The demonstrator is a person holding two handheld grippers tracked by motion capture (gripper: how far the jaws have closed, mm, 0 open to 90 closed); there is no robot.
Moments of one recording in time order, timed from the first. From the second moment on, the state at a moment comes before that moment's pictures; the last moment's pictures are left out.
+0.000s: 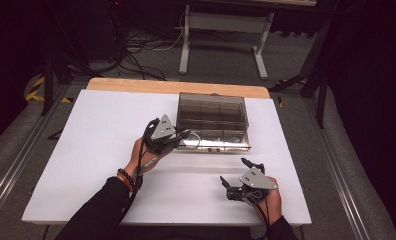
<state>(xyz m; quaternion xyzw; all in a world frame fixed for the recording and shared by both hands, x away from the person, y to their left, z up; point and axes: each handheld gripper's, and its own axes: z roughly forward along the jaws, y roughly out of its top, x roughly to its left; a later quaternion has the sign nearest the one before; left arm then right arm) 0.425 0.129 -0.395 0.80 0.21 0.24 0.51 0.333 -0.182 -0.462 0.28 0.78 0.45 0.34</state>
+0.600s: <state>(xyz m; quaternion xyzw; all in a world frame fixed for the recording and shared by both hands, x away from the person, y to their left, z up) 0.416 0.138 -0.391 0.80 0.19 0.26 0.50 0.332 -0.182 -0.461 0.28 0.77 0.46 0.33</state>
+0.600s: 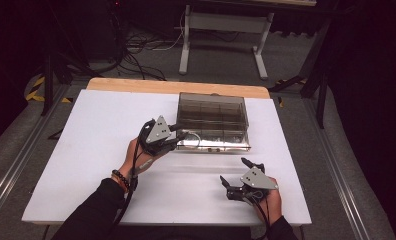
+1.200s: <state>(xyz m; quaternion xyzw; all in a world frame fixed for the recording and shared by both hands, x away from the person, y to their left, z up) 0.407 0.158 -0.401 0.79 0.22 0.29 0.49 0.333 -0.185 -0.459 0.30 0.76 0.46 0.35</state>
